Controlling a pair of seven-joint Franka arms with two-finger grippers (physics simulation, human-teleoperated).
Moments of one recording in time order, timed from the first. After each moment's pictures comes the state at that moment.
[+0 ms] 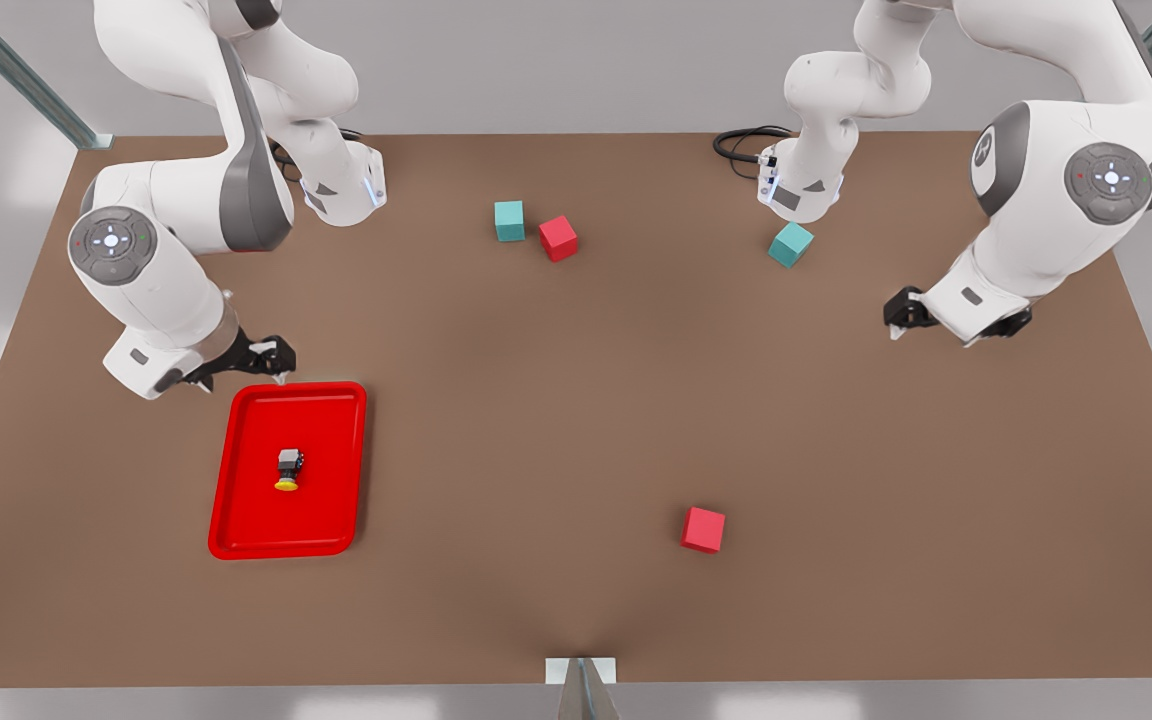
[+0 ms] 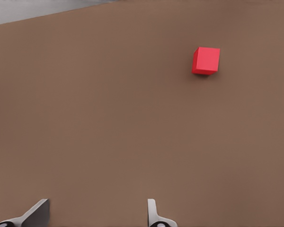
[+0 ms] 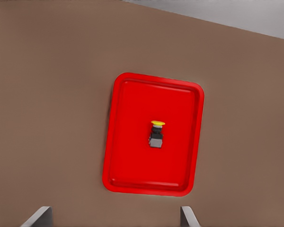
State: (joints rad) left arm -0.06 0.07 -0.07 -1.52 0.07 1.57 0.03; right arm 0.13 0.19 0.07 -1.46 -0.13 1.64 0.05
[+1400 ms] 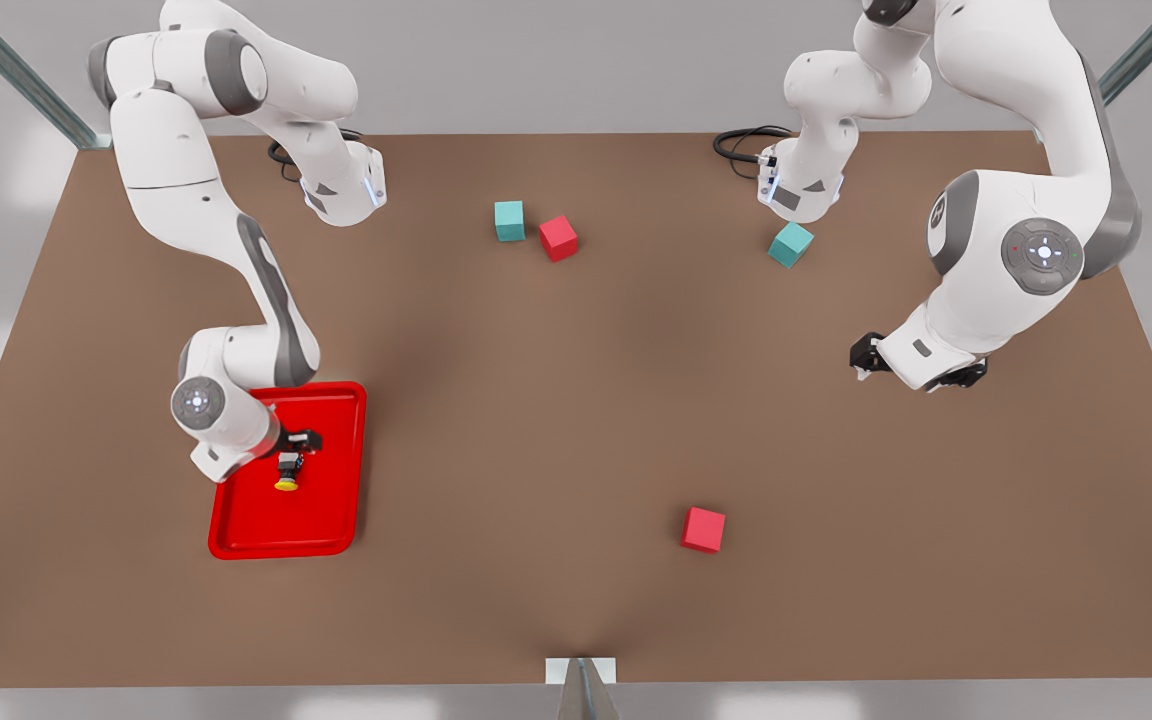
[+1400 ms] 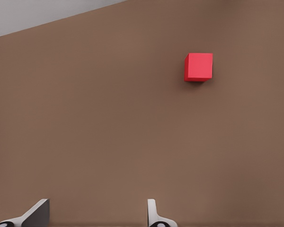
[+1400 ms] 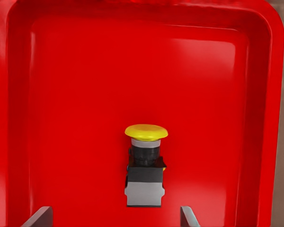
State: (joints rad) left arm -0.11 0.19 -0.06 -1.52 0.07 1.67 0.06; right arm -0.05 0.50 0.08 -1.90 -0.13 2.36 0.03
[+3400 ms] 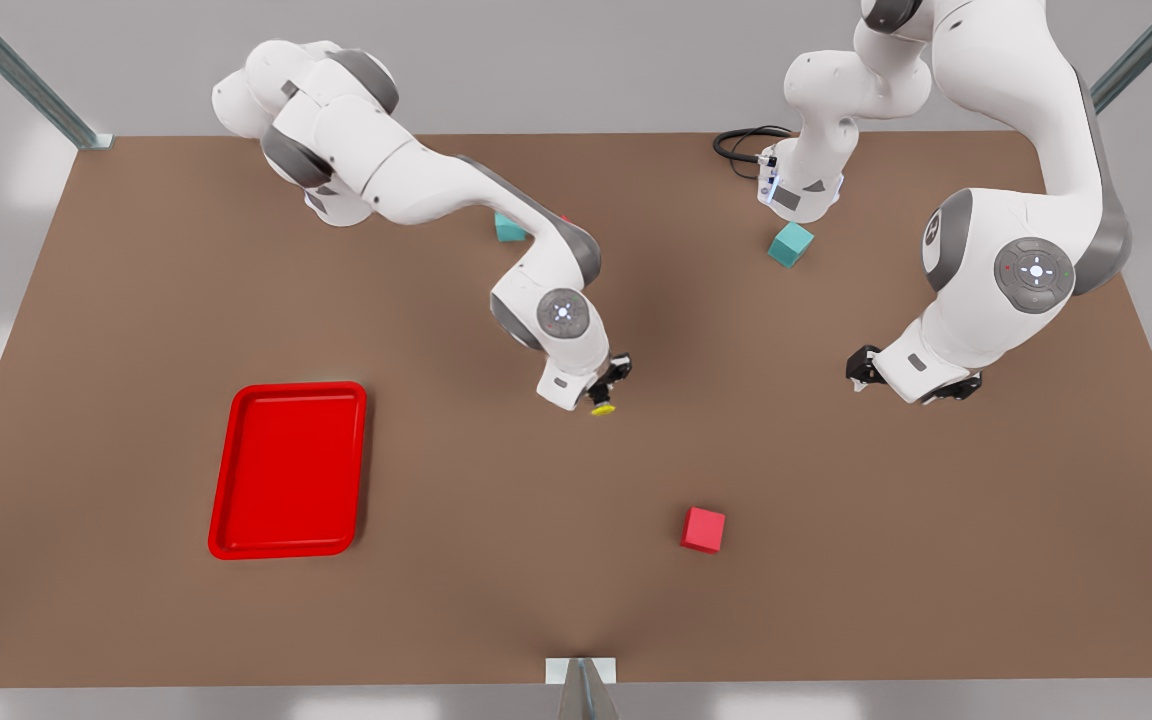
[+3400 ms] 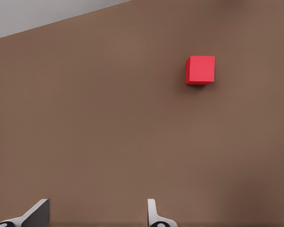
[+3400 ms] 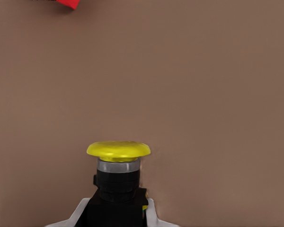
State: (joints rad) left arm -0.10 0.22 -0.06 -1.52 0.07 1.71 0.07; right arm 0.57 0.85 0.34 -1.19 -0.10 2.11 0.65
